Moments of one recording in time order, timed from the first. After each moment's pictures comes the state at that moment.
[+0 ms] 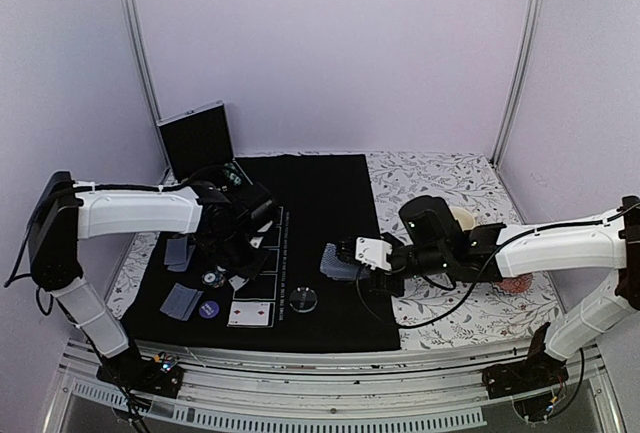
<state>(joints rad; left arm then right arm) -0.82 1.66 1.13 -0.82 -0.16 -0.40 0.99 1.45 0.82 0.02 -0.22 -0.53</state>
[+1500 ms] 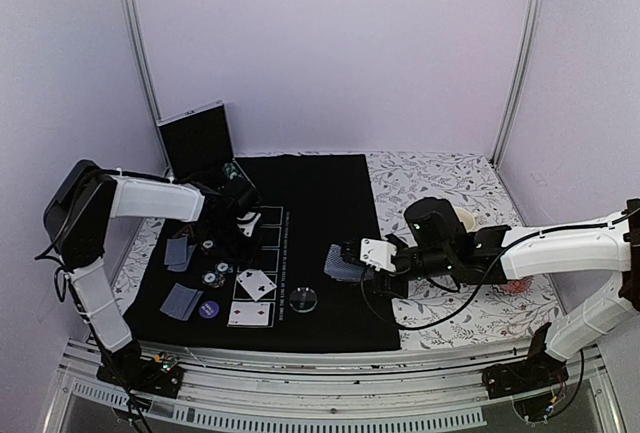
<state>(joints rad) -0.58 1.81 1.10 -0.58 0.07 -0.32 0.98 1.41 0.79 0.02 -0.22 -0.52</state>
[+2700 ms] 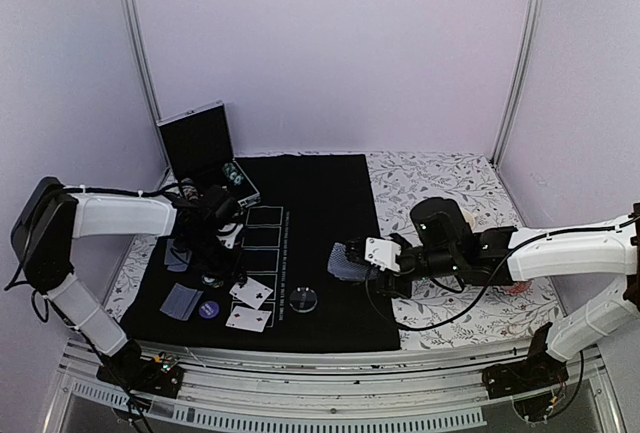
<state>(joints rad) -0.57 1.60 0.90 -0.60 0.13 -0.36 0.98 1.37 0.77 0.02 -0.21 -0.52</state>
